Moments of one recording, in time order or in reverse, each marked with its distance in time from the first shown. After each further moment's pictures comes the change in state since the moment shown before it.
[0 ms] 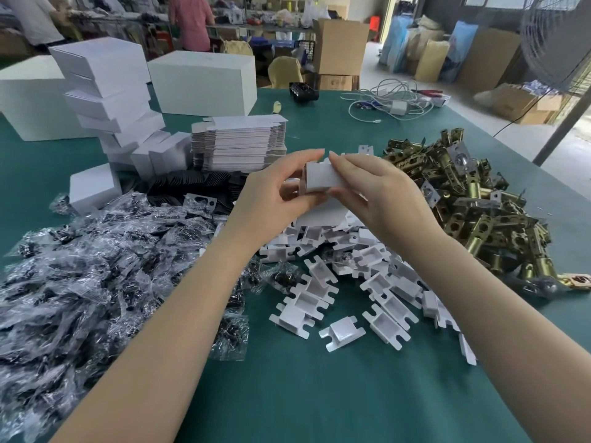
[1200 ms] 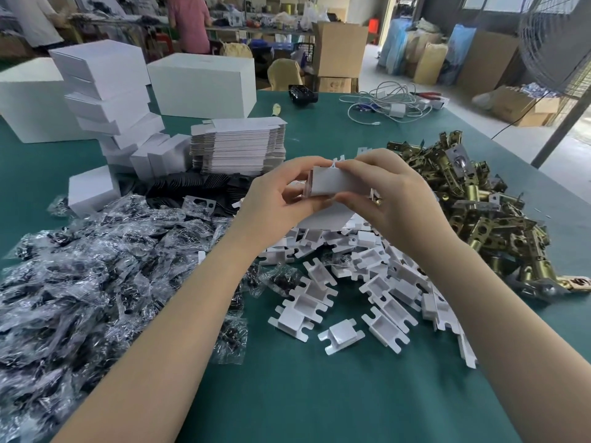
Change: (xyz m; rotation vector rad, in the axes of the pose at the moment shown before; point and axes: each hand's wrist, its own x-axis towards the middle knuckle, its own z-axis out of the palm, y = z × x) left_hand -0.001 0.002 0.005 -0.095 -0.029 0.007; right_hand -0.004 0.001 -0.014 0.070 0.047 0.031
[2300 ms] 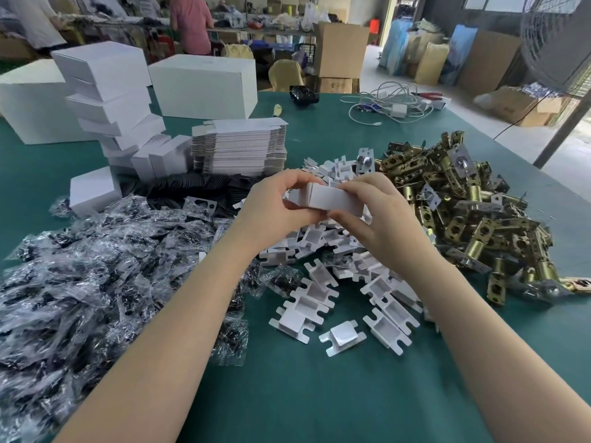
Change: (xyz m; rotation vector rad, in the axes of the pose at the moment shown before) left_hand 0.002 -0.006 -0.004 0.130 -0.022 -0.192; right_hand -0.016 -0.004 0.023 0.101 -0.119 0.249
